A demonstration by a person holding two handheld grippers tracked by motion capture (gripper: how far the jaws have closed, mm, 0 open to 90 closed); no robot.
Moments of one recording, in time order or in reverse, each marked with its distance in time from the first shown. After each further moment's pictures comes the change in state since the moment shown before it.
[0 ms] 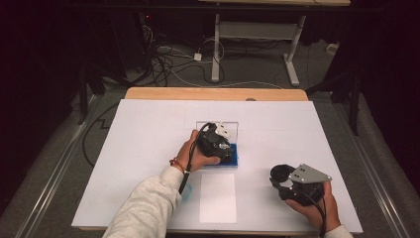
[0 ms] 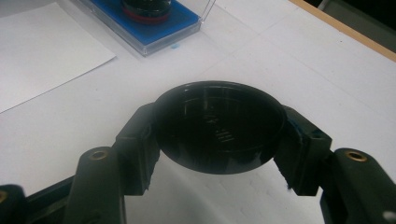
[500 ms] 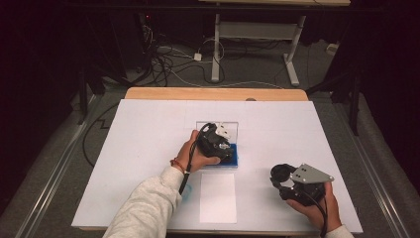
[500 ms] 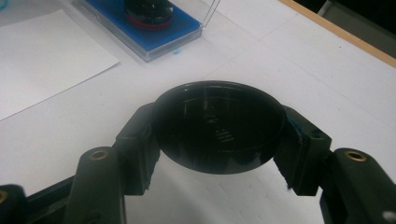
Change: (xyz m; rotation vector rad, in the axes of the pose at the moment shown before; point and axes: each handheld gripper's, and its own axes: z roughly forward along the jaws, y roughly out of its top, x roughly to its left) left arm -0.001 -0.001 0.000 -0.007 0.004 -0.003; right arm -0.001 0.002 -0.004 -0.018 0.006 -0.002
